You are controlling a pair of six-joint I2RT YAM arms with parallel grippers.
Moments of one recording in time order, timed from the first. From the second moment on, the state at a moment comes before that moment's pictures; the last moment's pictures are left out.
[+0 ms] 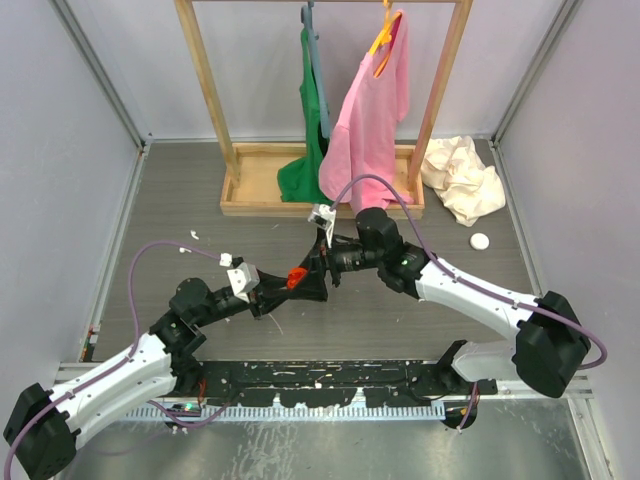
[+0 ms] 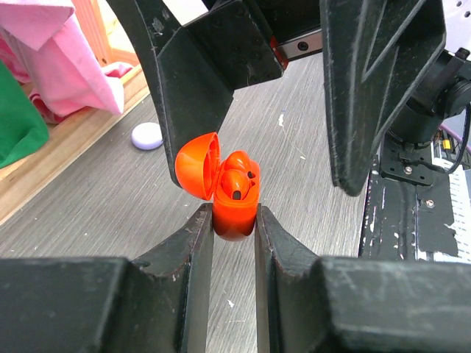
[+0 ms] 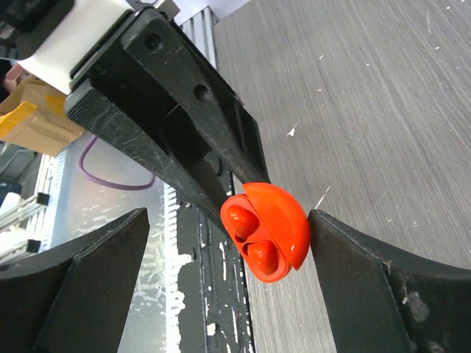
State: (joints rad) left arm -0.74 0.63 0.22 0.47 0.45 -0.04; right arm 0.79 1.27 0.84 0.12 -0.75 0.32
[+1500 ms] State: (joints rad) left arm -0.74 1.03 0.40 0.45 0.22 -0.27; right arm 0.75 0.89 0.55 0.08 -0.11 0.21
